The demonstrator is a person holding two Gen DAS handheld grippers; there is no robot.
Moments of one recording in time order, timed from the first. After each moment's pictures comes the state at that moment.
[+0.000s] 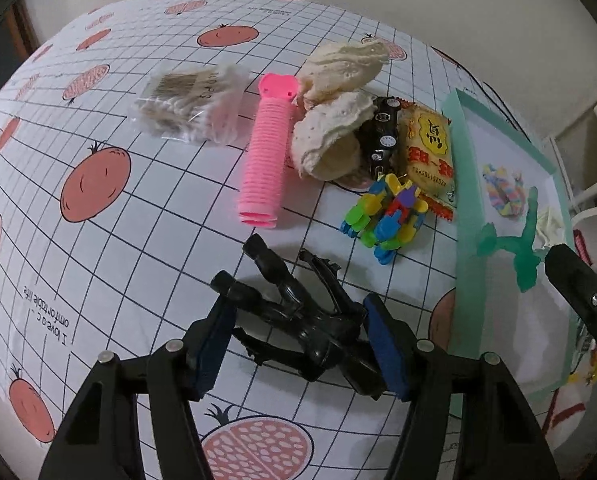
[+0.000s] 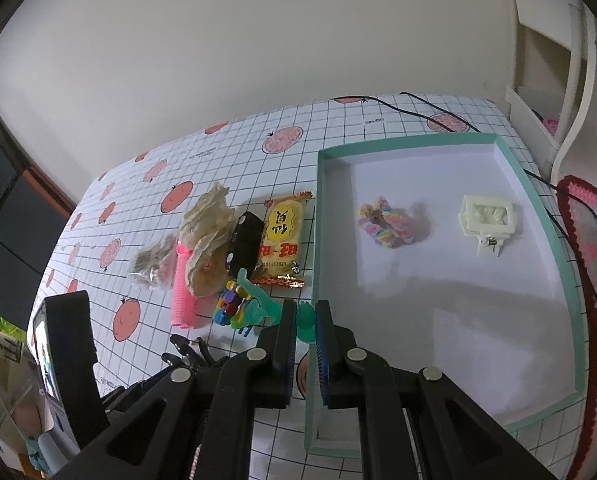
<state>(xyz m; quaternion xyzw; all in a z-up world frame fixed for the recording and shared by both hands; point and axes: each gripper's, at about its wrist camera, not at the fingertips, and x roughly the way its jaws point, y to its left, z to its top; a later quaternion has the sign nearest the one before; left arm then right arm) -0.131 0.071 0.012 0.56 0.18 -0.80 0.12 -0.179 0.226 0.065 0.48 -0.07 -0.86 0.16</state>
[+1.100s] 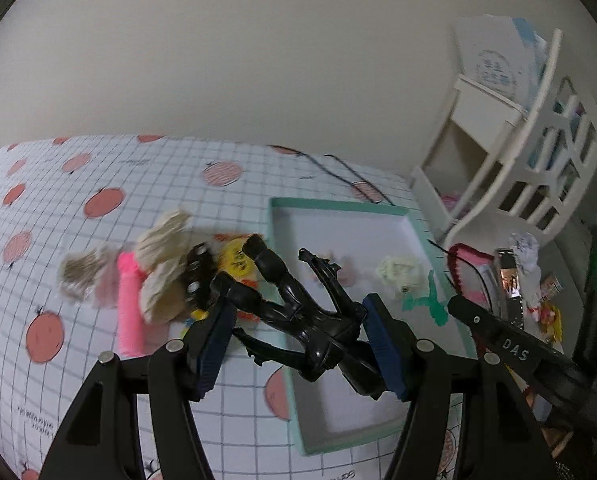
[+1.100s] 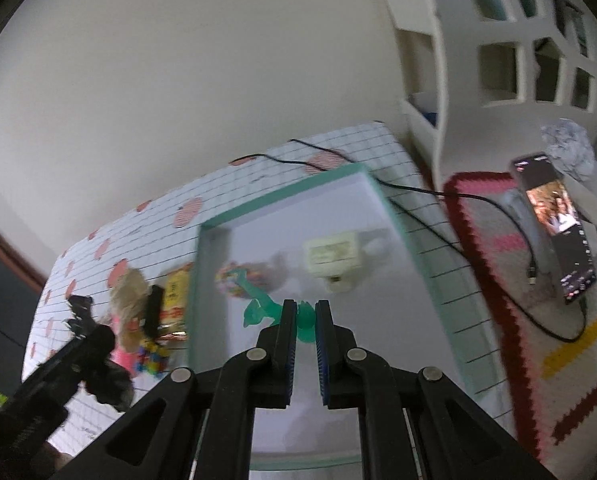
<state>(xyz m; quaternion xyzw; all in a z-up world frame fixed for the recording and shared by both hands) -0.161 0.152 0.109 0.40 0.10 -0.91 -0.04 -0.182 0.348 0.075 0.43 -0.13 -0.89 0.05</state>
